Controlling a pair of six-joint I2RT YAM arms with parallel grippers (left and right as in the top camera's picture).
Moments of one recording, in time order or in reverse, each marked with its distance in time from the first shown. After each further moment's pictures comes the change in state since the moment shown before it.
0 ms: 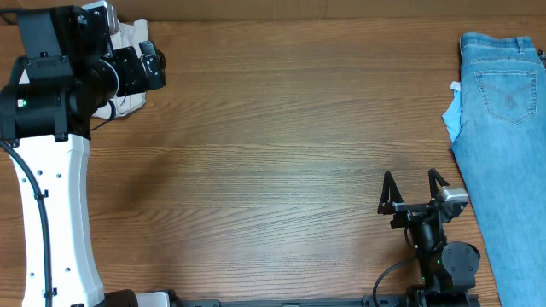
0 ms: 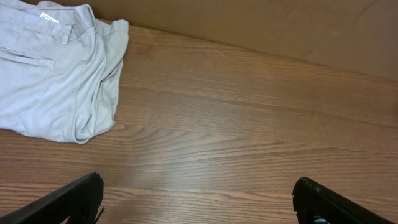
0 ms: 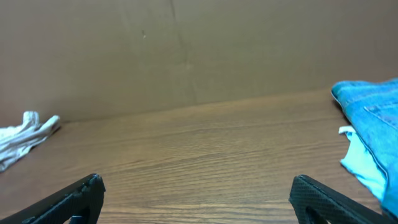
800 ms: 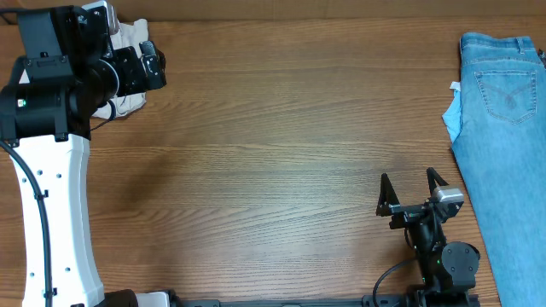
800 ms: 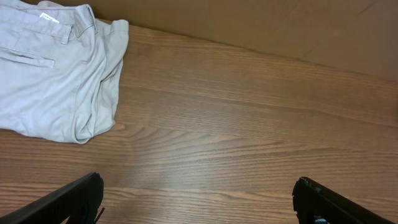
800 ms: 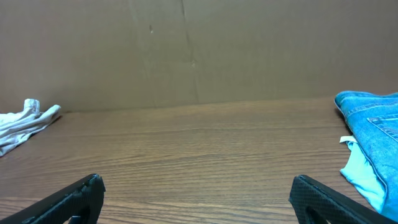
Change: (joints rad) left arm 0.000 0.000 0.000 0.000 0.000 0.000; right arm 0.000 0.000 0.000 0.000 -0.021 -0.058
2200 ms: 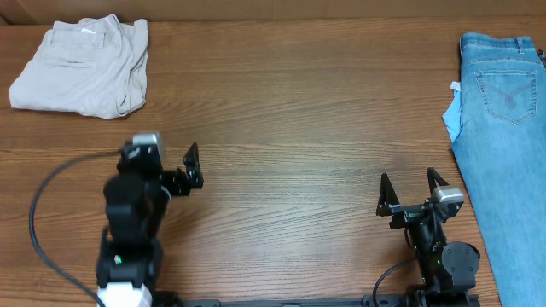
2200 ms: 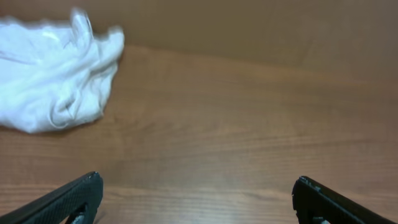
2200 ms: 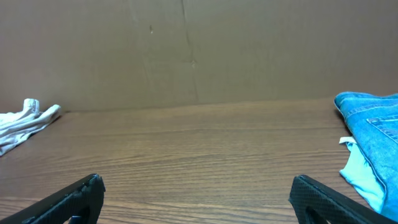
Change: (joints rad) left arm -0.121 -0.793 -1.404 1.061 -0.136 -0.008; right arm 0.000 0.000 0.000 0.002 0.000 -0.004
